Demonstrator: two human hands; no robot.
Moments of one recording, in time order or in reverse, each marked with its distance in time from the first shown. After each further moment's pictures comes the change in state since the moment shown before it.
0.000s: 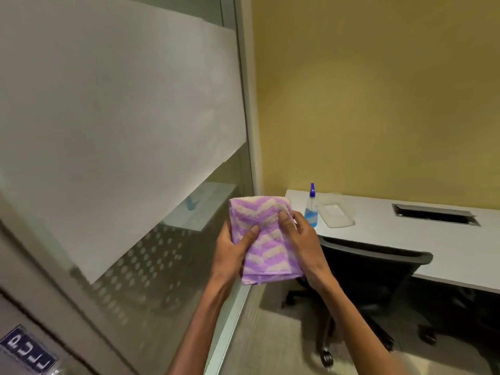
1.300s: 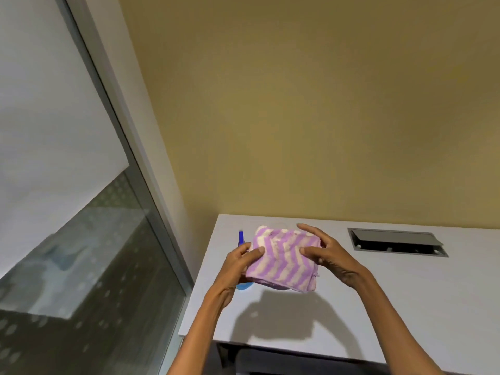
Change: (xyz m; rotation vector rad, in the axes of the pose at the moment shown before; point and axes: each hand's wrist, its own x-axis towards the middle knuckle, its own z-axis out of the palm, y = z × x) left_hand 0.446 -0.235 0.308 0.076 -0.385 -0.484; right_hand 0.433 0.215 -0.376 0.068 -0.067 0.433
